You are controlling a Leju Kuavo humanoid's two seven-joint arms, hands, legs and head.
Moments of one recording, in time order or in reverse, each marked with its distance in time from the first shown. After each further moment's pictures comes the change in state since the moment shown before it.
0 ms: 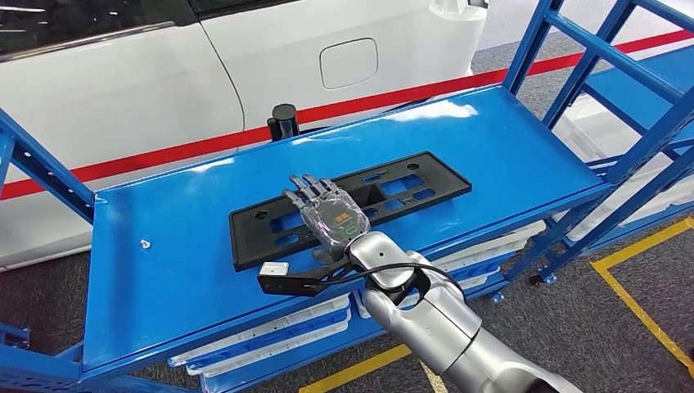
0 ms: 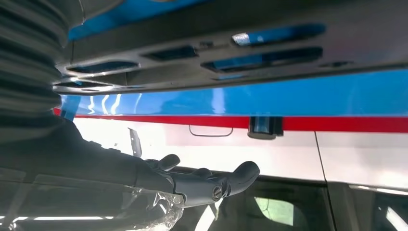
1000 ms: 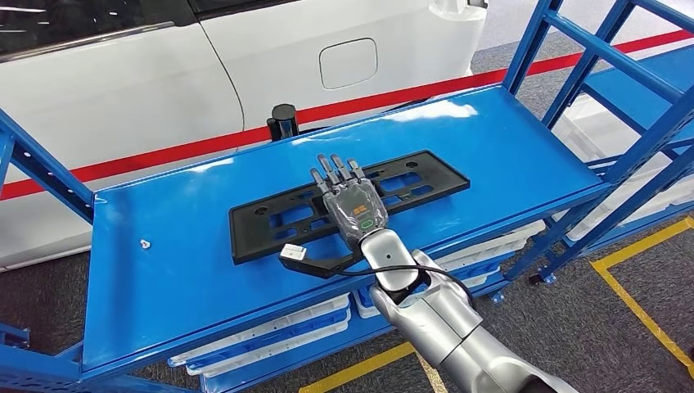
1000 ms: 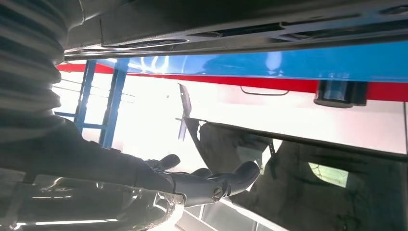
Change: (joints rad) left arm 0.004 0.028 0.017 0.011 0.003 0.027 0.002; right arm 0.007 0.032 -0.094 0.159 0.317 -0.219 0.079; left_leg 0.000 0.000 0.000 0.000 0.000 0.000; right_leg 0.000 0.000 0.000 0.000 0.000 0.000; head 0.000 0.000
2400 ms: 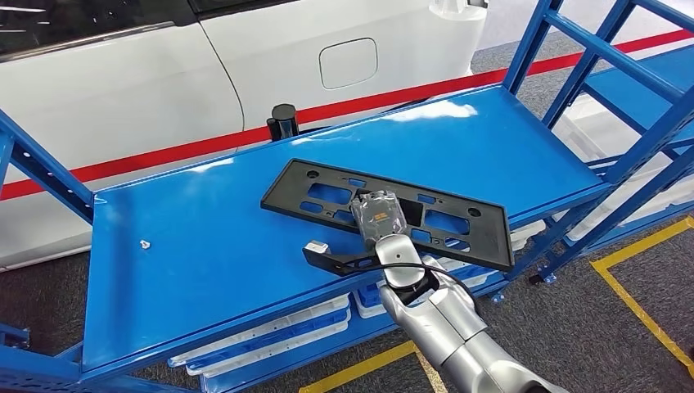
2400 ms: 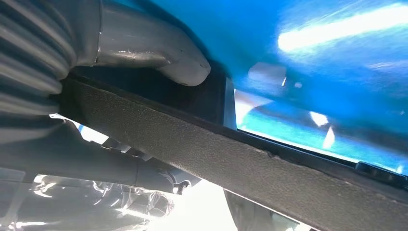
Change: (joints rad) left arm 0.011 0.009 -0.005 0.001 -0.034 -0.029 -0.003; right arm 0.044 0.009 -0.114 0.064 0.034 0.143 0.087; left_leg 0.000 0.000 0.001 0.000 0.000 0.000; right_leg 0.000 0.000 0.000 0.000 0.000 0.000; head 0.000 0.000
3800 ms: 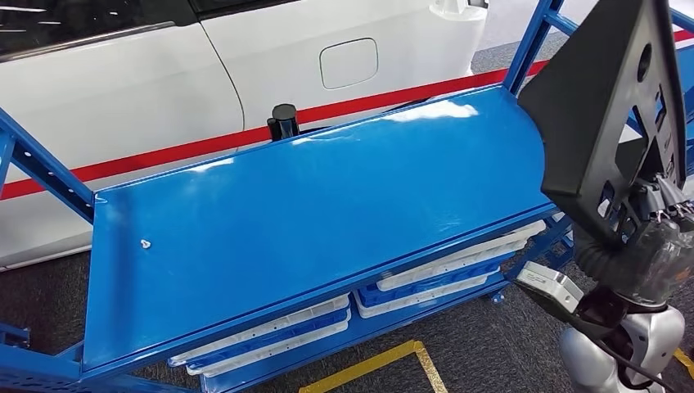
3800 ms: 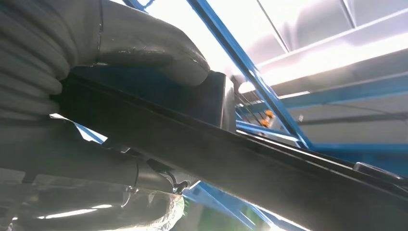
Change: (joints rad) left arm 0.015 0.050 0.031 0.018 0.065 -0.023 -0.105; right arm 0.489 -0.363 -0.613 -0.964 -0.504 -0.674 -0.490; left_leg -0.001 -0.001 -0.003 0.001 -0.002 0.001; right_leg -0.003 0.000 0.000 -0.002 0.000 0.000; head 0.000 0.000
